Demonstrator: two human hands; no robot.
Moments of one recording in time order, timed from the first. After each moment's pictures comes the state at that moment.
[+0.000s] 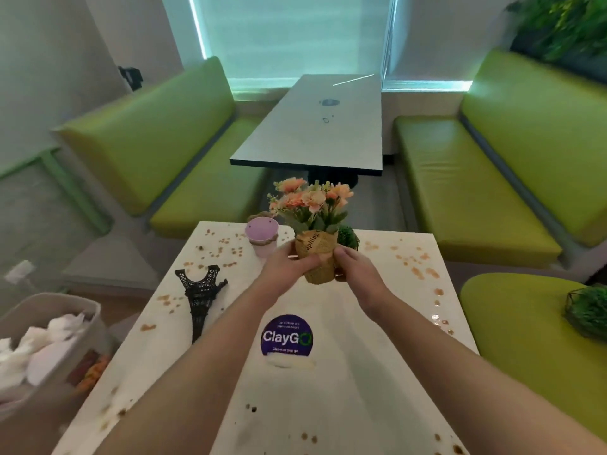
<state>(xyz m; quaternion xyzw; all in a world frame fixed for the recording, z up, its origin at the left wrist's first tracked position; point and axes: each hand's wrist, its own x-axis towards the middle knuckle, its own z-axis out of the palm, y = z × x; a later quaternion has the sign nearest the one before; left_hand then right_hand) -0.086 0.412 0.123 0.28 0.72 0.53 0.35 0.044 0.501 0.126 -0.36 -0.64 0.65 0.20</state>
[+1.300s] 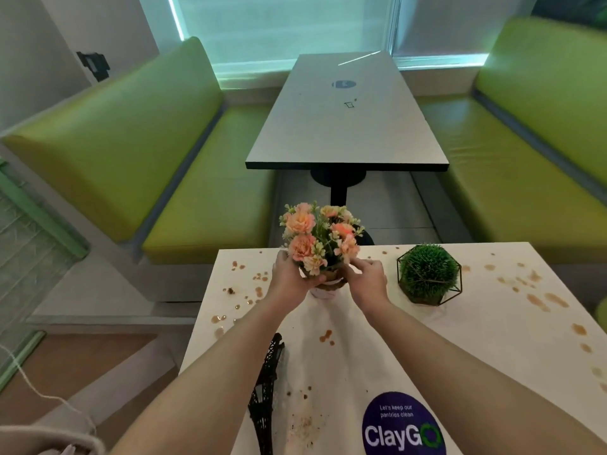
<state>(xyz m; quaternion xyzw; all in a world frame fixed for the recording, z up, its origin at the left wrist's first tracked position) -0.343 0.454 0.010 0.33 0.81 0.43 0.24 -0.215 0.534 0.010 -0.53 -0.64 0.50 0.25</state>
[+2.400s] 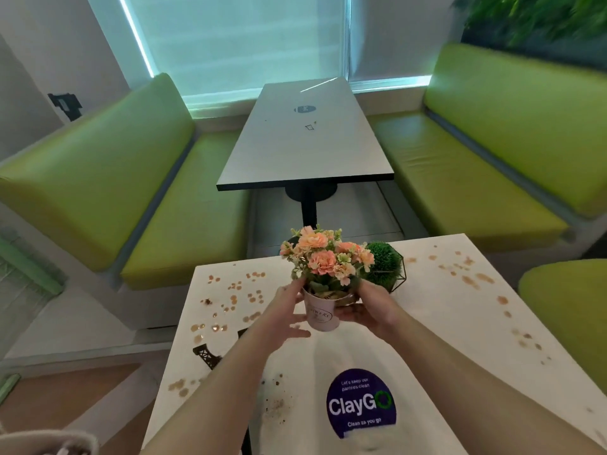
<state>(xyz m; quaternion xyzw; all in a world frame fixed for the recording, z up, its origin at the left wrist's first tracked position) -0.265 0.422 0.040 0.16 0.67 0.47 0.56 -0.105 0.513 0.050 -0.43 -0.46 0.75 0.19</state>
